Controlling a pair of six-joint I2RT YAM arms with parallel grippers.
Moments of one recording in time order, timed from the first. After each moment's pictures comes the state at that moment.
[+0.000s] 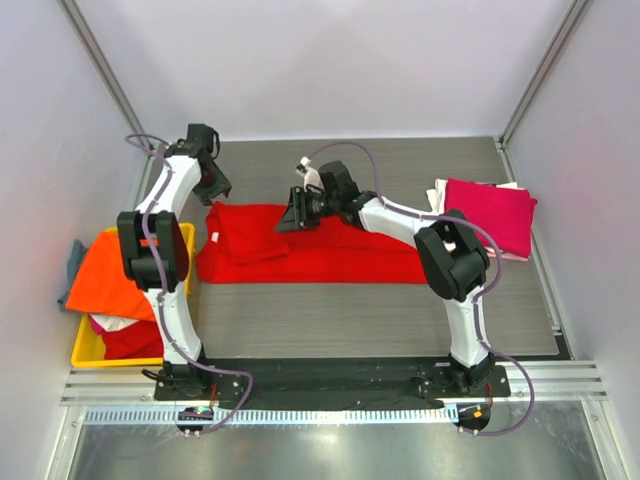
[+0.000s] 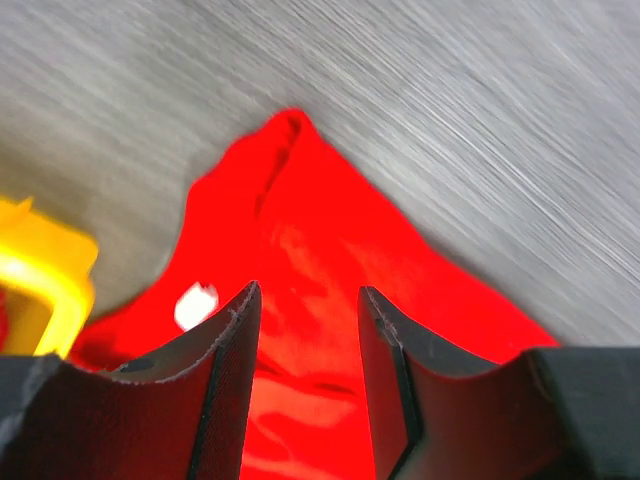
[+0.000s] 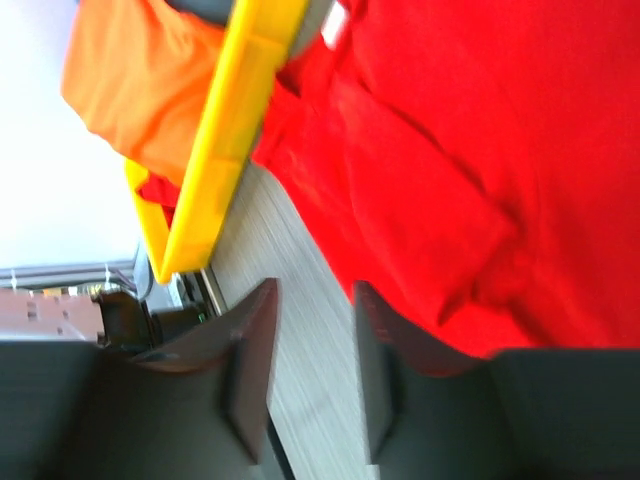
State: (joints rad) left arm -0.03 2.08 1.80 -0.86 -0.17 -0.65; right arm 0.65 2.05 1.46 0.01 -0.67 0.62
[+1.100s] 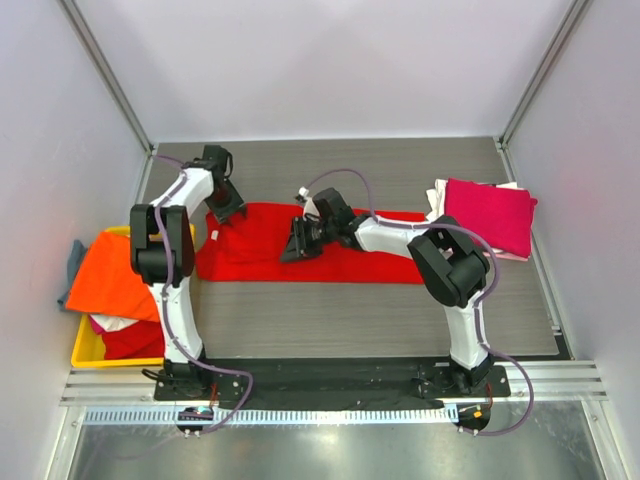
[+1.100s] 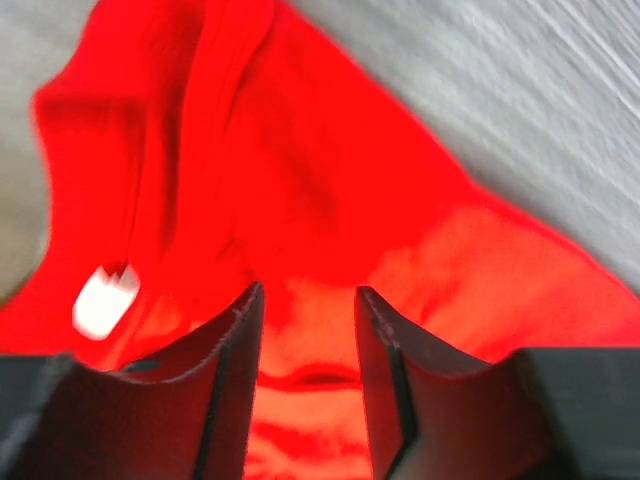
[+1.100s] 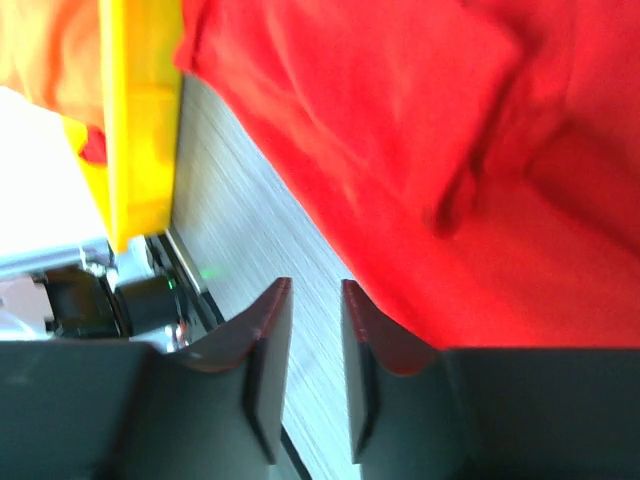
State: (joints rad) left arm -0.07 2.11 1.65 -0.77 -0.01 -0.65; right arm 0.72 2.04 1.30 0.02 -0.60 0.67
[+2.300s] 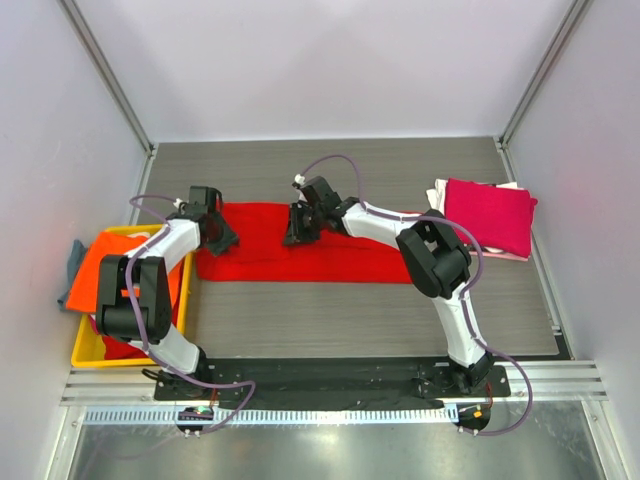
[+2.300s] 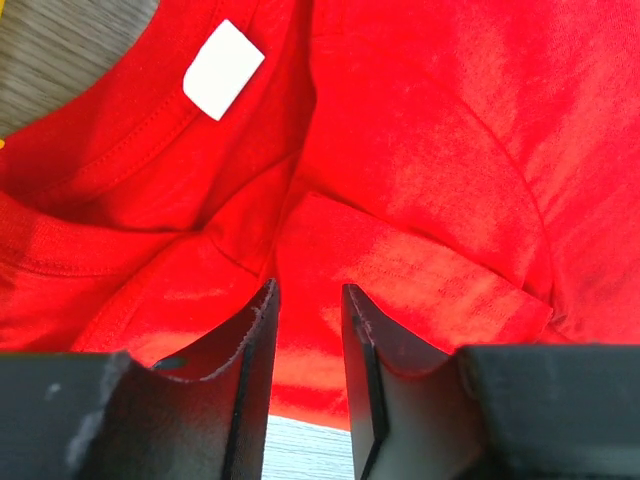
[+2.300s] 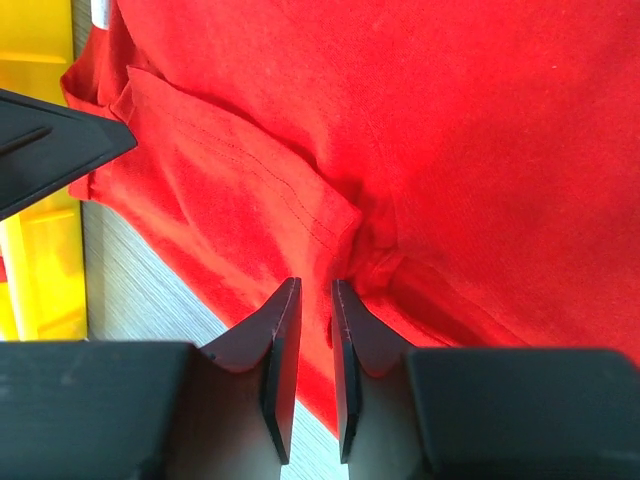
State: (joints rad) left arm -0.07 1.60 0.97 -0.42 -0.01 -0.71; right arm 0.72 2.17 1.58 -0.21 -0.33 0.61
